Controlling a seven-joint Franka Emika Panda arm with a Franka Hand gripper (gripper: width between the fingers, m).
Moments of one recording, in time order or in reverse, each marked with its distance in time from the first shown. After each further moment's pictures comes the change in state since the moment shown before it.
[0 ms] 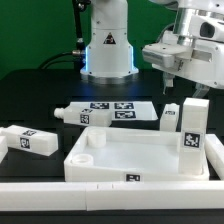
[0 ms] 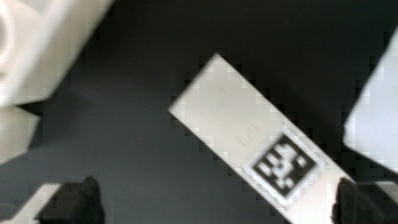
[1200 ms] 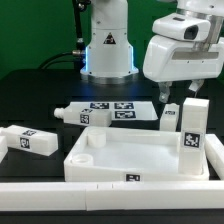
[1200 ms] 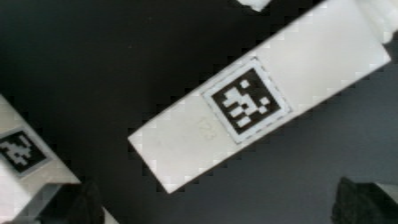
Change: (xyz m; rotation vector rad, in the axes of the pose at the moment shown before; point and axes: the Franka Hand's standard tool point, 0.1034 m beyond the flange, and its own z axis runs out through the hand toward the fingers) arm 0.006 -0.005 -0.001 0.121 -0.022 1.381
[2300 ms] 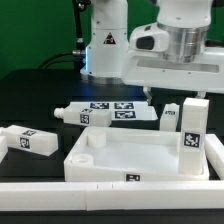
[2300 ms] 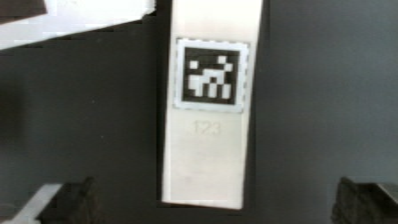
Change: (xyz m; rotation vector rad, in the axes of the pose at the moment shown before) arm -0.004 0.023 0.013 0.268 -0.214 0.853
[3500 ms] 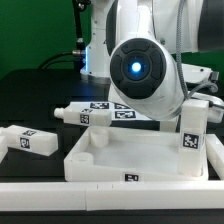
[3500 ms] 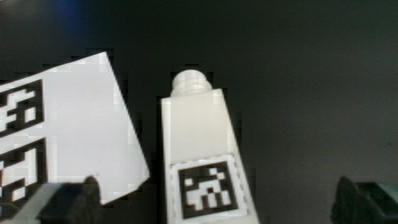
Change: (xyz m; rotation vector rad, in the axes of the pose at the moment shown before) arm -0.010 -0.003 0.019 0.071 -0.815 0.195
